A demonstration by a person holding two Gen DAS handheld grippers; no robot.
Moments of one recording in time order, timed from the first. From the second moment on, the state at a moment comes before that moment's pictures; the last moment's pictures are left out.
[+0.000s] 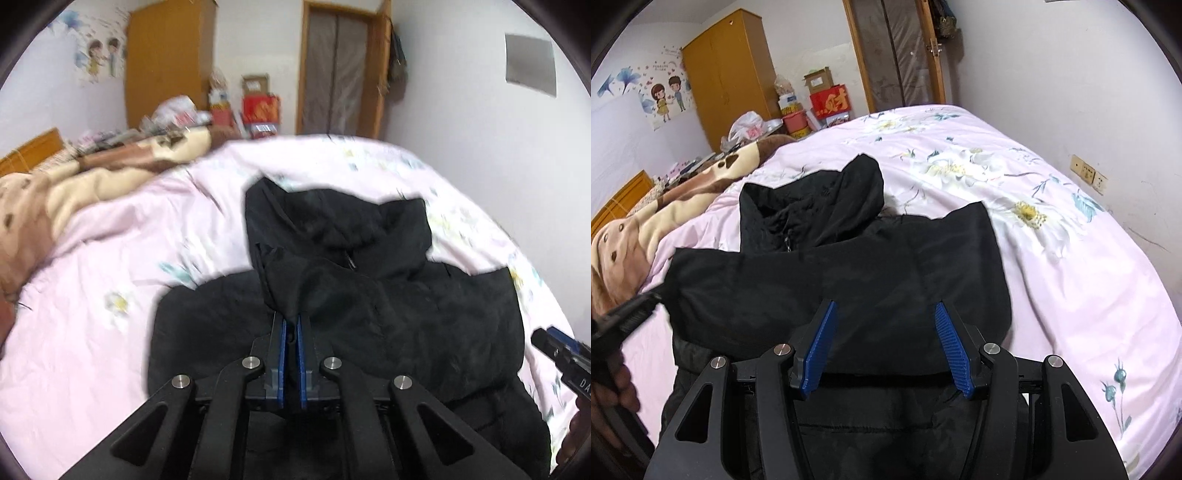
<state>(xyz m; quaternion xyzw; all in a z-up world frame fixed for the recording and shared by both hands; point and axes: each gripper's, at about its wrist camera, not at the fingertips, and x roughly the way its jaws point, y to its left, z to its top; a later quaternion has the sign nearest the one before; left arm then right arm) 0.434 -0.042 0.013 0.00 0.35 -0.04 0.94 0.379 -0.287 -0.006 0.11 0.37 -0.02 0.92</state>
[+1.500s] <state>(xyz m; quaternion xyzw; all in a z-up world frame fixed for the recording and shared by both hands) 0.458 0.003 -0.066 0.00 0.43 0.02 0.90 0.432 -0.263 -0.052 0.00 0.40 -0.01 0.92</state>
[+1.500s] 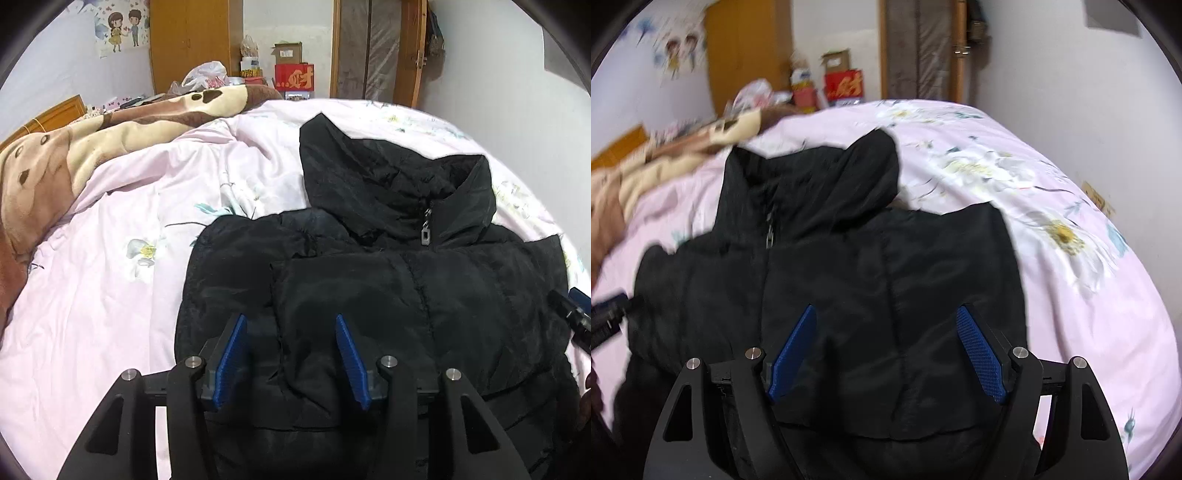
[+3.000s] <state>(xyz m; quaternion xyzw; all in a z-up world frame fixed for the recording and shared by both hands) 0.729 0.016 -0.055 -0.11 0.47 -0.04 0.87 0.687 -0.320 -0.057 0.26 0.51 0.02 0.82</state>
